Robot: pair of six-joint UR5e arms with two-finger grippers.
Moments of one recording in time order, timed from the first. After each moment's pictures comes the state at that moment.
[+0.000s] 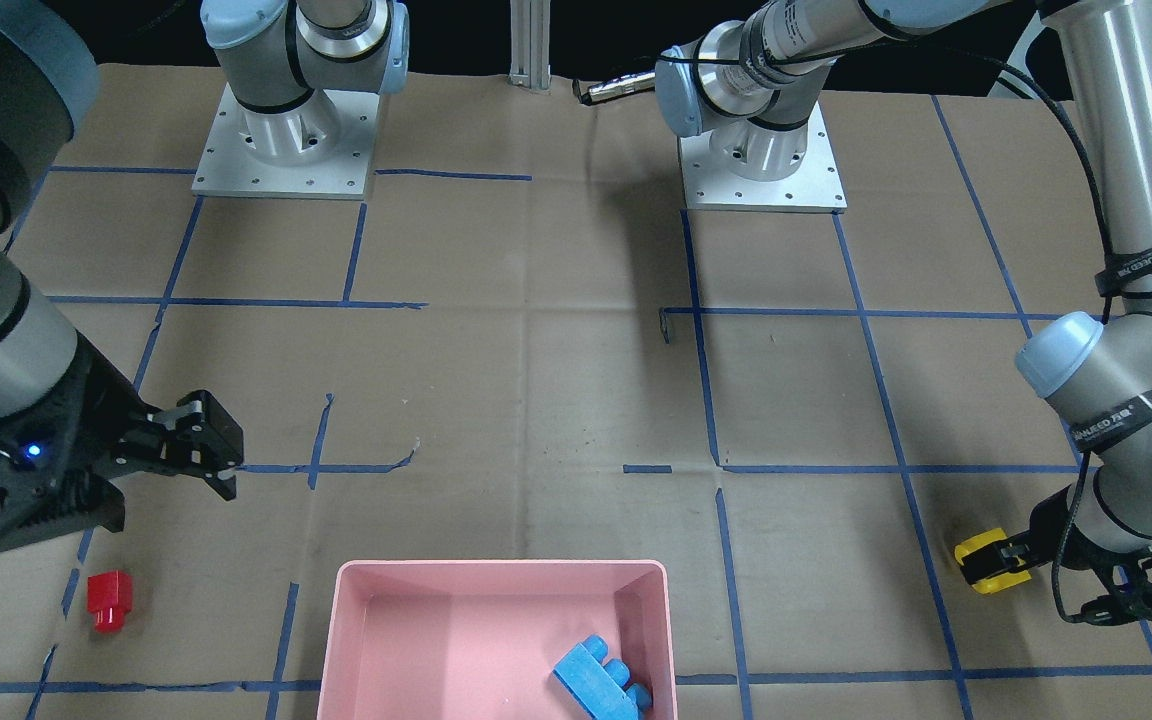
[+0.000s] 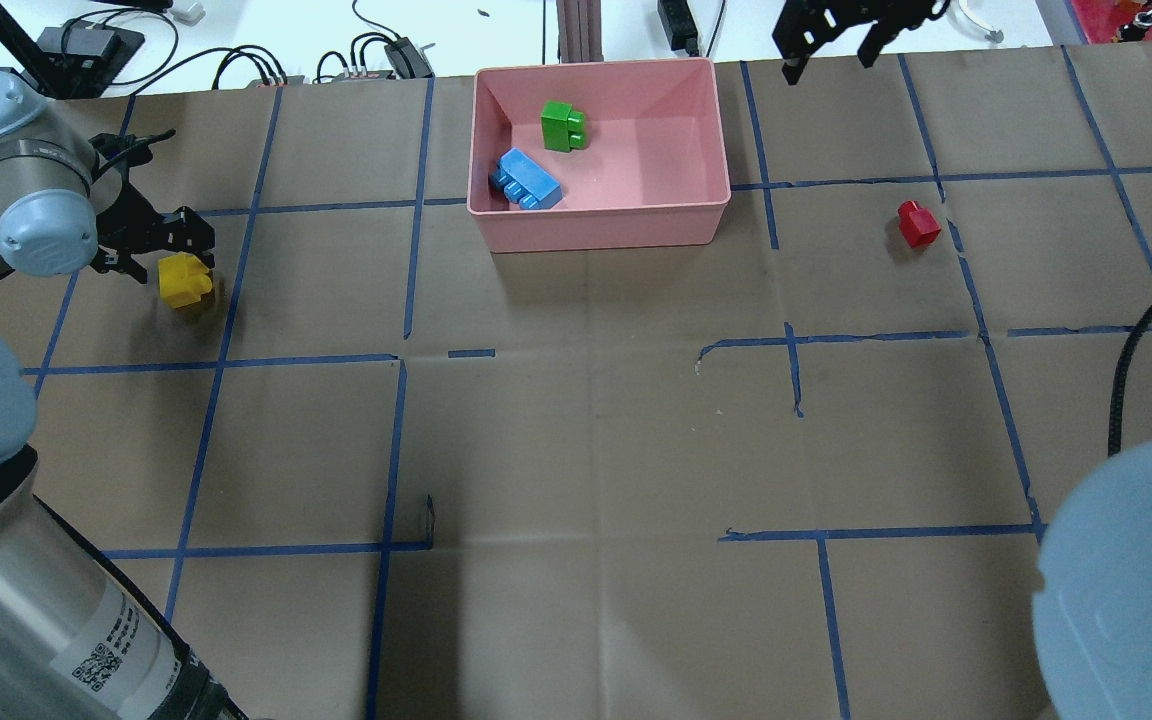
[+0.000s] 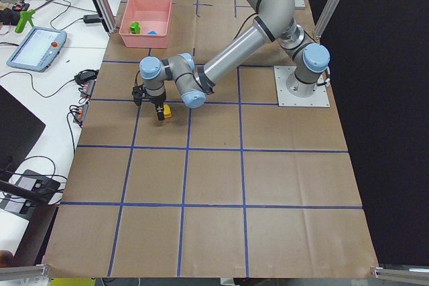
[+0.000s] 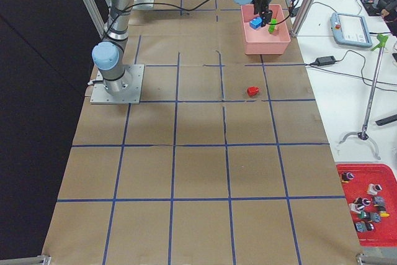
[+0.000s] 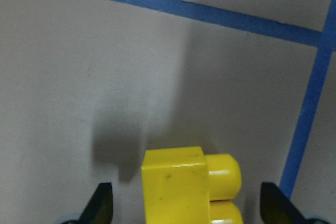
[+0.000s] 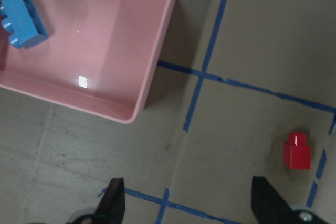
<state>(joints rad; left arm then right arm) -1.12 -2.23 -1.52 -0.93 1.56 0.23 1.48 -1.22 1.30 -1.76 -1.45 -0.34</state>
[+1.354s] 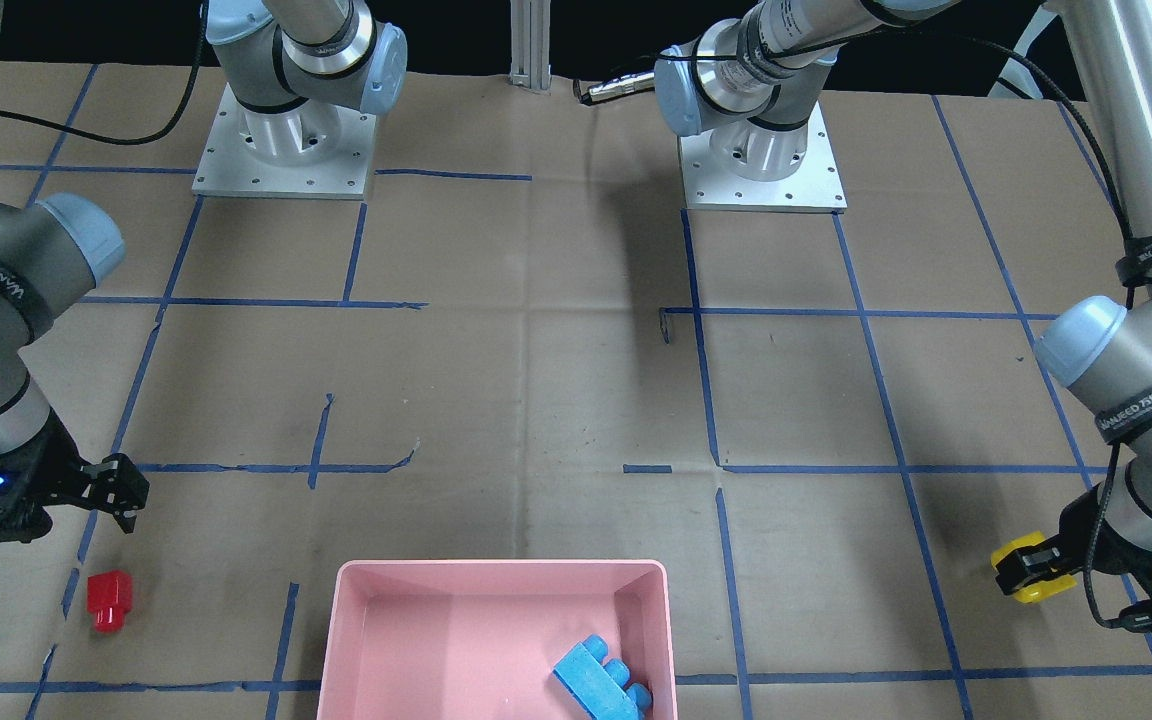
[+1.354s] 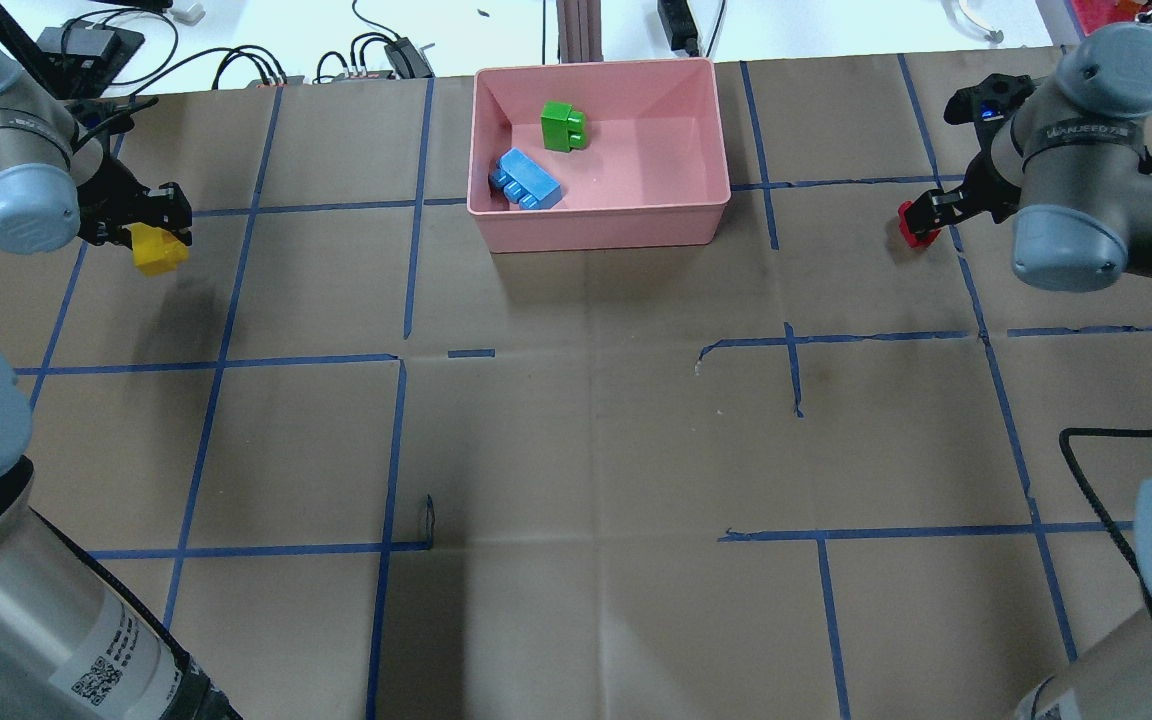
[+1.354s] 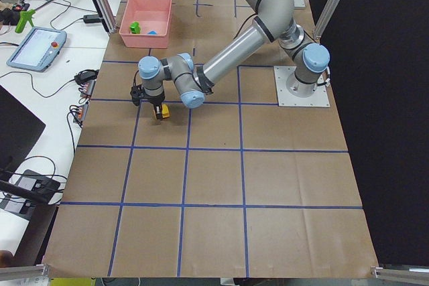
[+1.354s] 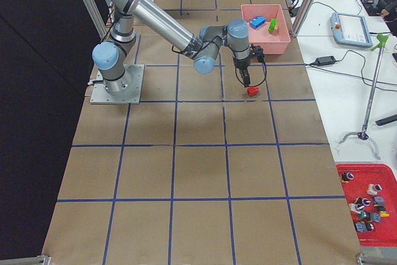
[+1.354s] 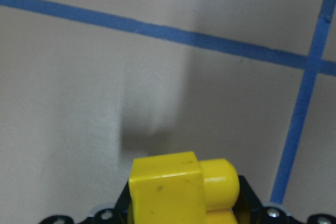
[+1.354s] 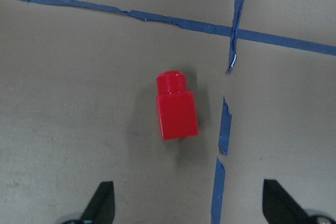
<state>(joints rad) -1.14 -2.17 -1.46 -0.96 1.56 0.24 1.26 -1.14 1.78 -2.46 -1.56 -0.47</state>
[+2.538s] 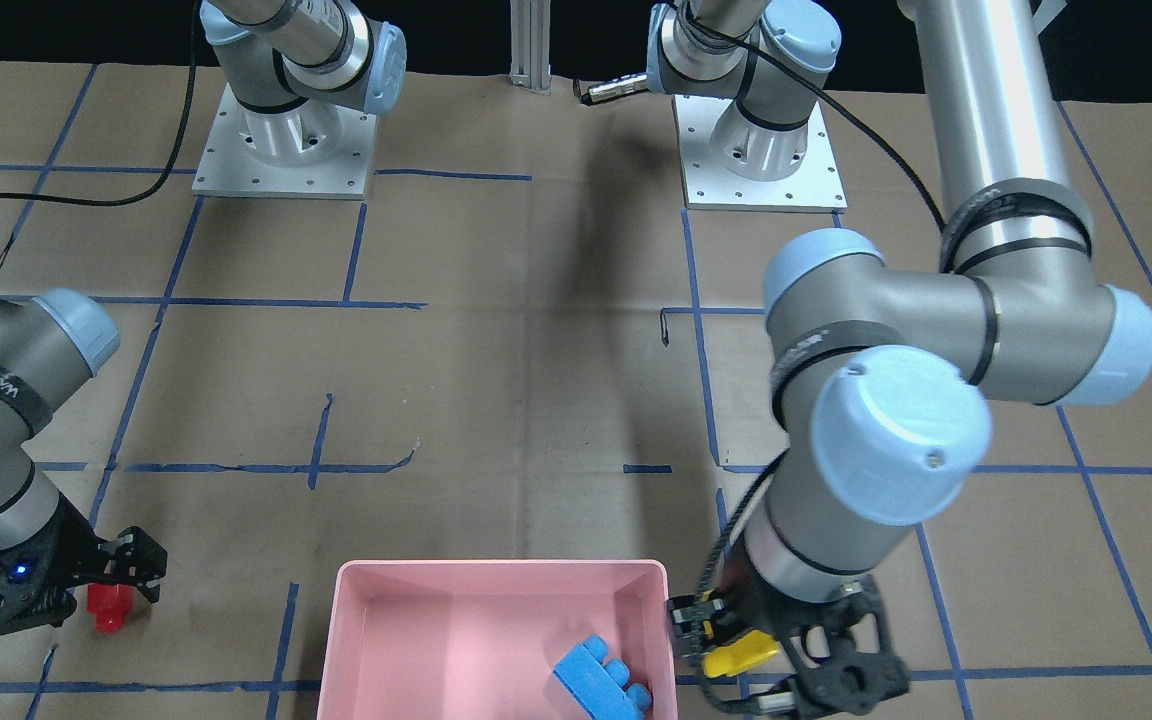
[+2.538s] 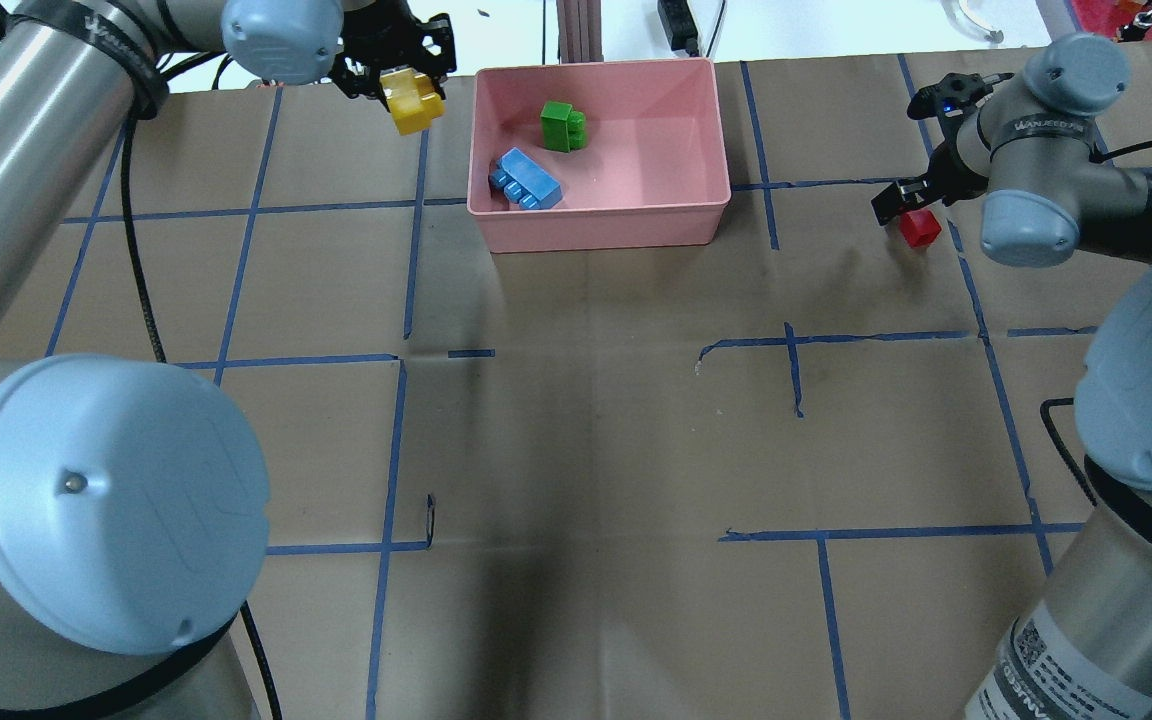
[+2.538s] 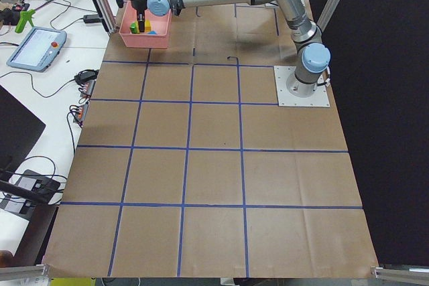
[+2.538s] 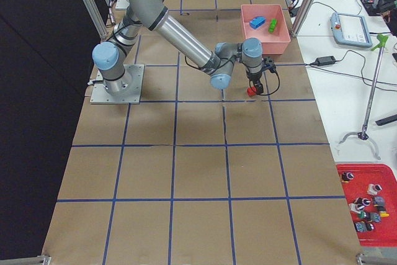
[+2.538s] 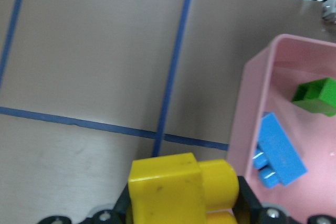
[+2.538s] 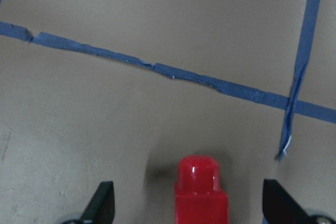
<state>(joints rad) -1.68 -2.25 -1.03 -1.23 1.55 -0.34 1.27 -0.97 1.66 -2.51 -1.44 -0.55</state>
